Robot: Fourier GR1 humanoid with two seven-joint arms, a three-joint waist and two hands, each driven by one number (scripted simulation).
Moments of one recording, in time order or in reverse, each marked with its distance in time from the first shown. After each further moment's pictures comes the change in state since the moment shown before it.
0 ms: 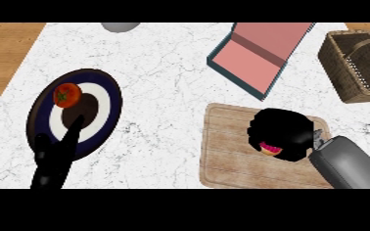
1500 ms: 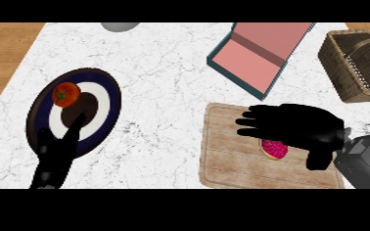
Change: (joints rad) left arm -0.027 0.045 -0.049 0.010 0.048 0.043 0.032; right arm -0.018 -0.153 -0.022 -0.212 -0.322 0.220 0.162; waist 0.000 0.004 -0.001
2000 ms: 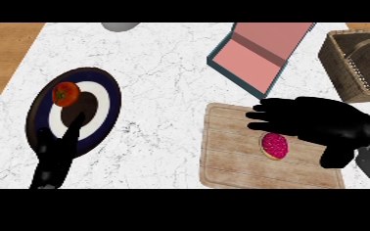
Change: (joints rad) left arm -0.004 0.012 -0.012 0.005 0.017 0.018 -0.014; right arm -0.016 -0.088 -0.049 -0.053 -0.112 0.034 0.017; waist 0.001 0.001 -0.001
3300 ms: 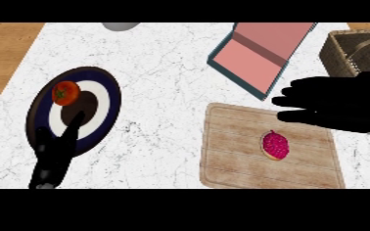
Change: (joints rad) left arm -0.016 0.043 -0.035 0.018 0.050 0.023 -0.024; right arm -0.150 -0.155 -0.247 -0.240 -0.511 0.339 0.306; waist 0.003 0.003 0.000
